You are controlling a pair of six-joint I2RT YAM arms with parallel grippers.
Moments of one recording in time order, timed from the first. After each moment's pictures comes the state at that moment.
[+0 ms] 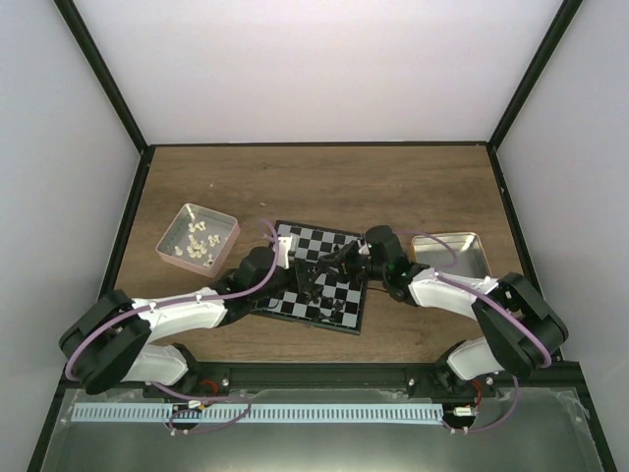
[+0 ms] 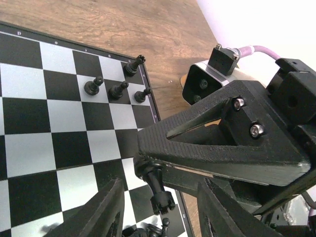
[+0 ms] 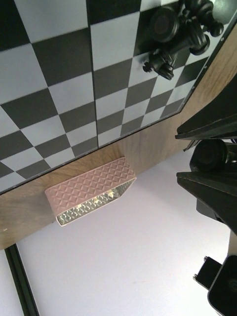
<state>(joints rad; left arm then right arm) -0.83 1.32 0.49 0.41 0.16 -0.76 0.64 1.42 0.57 0.33 -0.46 1.63</state>
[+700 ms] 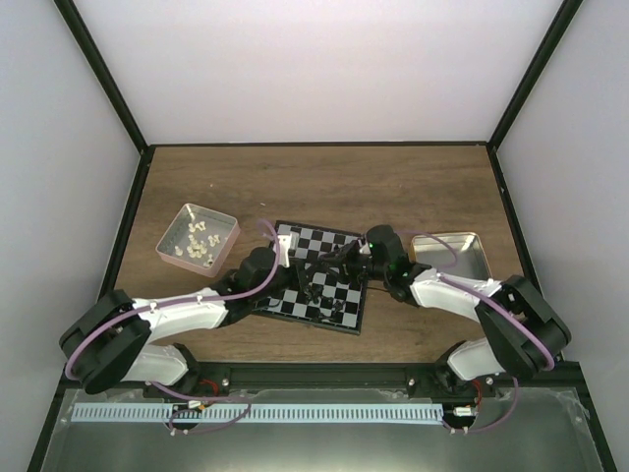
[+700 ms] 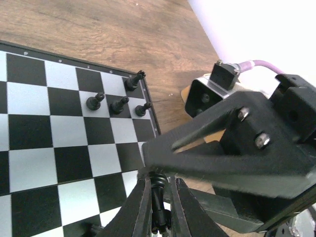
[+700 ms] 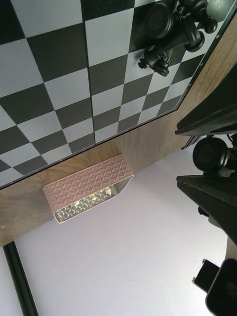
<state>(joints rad) -0.84 1.34 0.49 0.46 0.10 -0.76 0.64 1.40 0.57 0.33 -0.47 1.65</state>
